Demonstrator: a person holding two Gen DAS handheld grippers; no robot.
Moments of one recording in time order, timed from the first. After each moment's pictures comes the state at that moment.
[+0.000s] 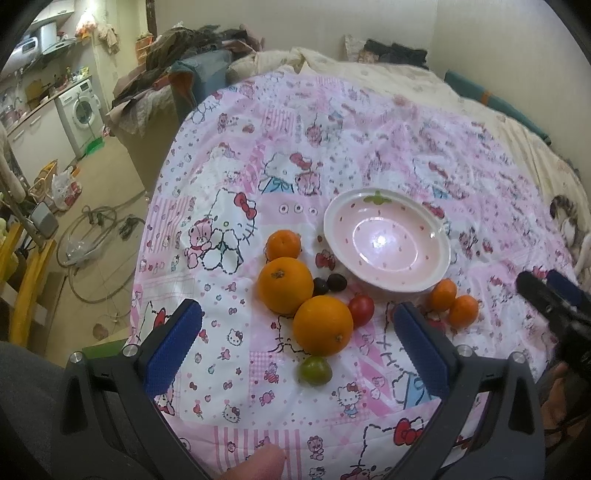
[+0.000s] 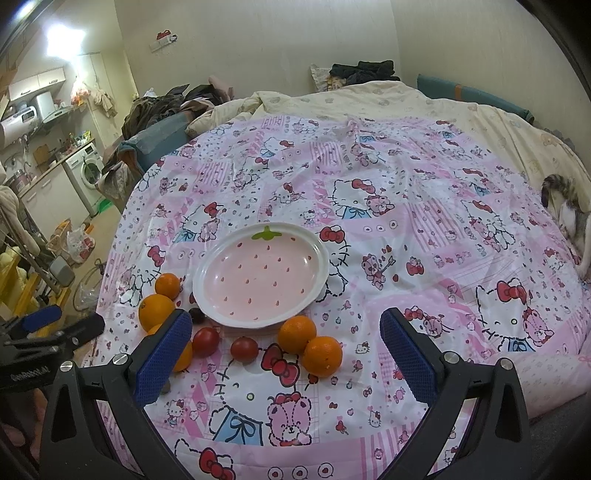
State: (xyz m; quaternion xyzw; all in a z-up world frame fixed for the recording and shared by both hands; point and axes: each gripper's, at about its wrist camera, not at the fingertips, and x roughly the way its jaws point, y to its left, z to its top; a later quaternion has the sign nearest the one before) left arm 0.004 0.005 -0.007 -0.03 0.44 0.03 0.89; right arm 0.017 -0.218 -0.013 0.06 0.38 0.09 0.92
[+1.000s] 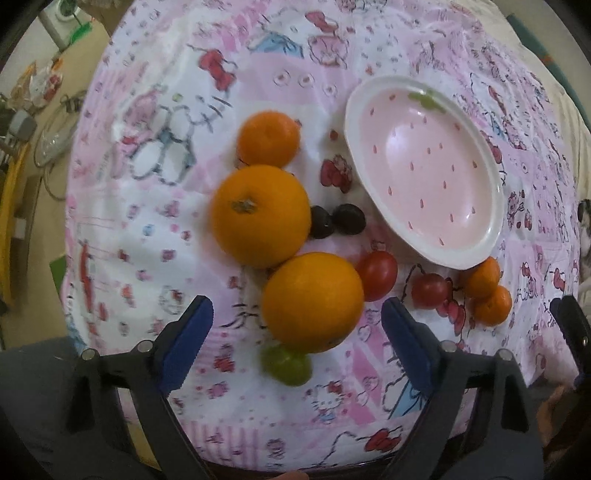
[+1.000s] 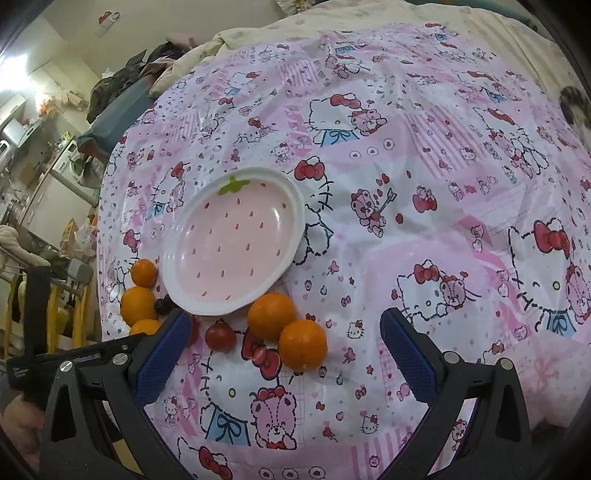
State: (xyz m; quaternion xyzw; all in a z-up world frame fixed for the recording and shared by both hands) left arm 0.089 0.002 -0.100 -0.12 0.66 0.04 0.74; right arm 0.084 -0.261 -0.066 0.15 0.52 0.10 0.83
